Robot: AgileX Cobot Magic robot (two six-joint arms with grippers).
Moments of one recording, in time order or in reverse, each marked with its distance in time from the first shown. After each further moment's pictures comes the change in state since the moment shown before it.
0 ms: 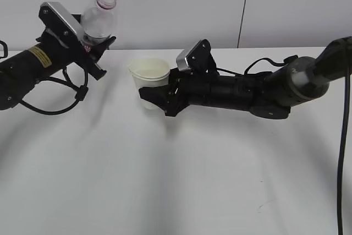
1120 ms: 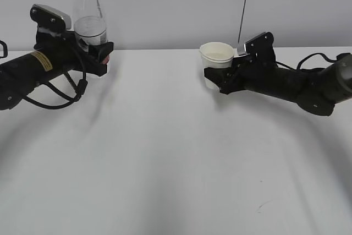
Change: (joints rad) left arm 0.000 0.000 0.000 -0.015 0.156 -0.551; right arm -0.257 0.032 0.000 0.135 0.074 -0.089
